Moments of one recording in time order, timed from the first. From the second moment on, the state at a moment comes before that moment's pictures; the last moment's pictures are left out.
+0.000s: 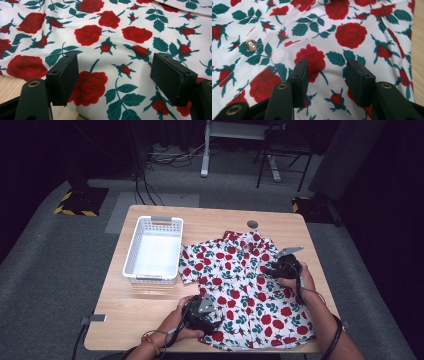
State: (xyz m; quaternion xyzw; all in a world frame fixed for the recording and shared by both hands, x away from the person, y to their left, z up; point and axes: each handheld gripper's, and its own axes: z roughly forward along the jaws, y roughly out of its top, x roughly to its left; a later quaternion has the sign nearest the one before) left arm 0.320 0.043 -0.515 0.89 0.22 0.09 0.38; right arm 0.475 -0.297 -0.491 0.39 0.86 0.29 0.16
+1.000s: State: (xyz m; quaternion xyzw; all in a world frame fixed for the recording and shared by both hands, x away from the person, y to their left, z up) left arm 0.311 0.039 -0.505 0.90 0.22 0.11 0.37; right arm 0.481 -0.230 -0.426 0.31 0.86 0.33 0.21
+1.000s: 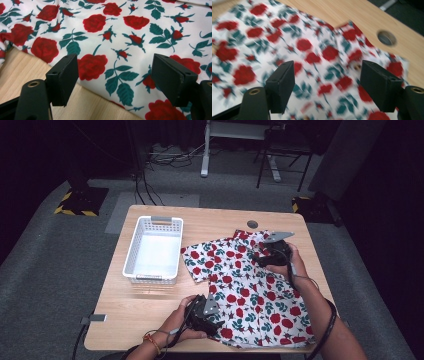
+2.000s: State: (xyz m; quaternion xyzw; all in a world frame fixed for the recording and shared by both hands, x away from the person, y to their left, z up) left arm 0.302 0.039 -0.515 0.90 0.21 0.10 0.38; right arm 0.522 -0.088 -0.458 0.26 0.90 0.31 0.16
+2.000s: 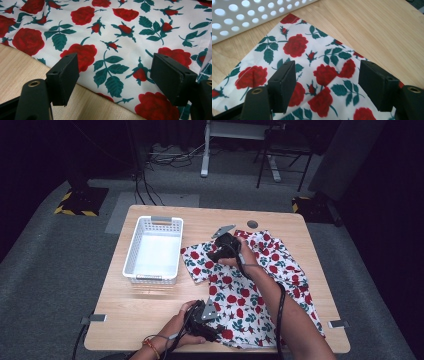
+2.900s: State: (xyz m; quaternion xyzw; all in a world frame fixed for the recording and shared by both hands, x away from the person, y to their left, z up) left arm 0.301 0.040 -0.516 0.90 0.21 0.10 0.38; right arm 0.542 0.004 -0.488 0.27 0.91 0.29 0.13
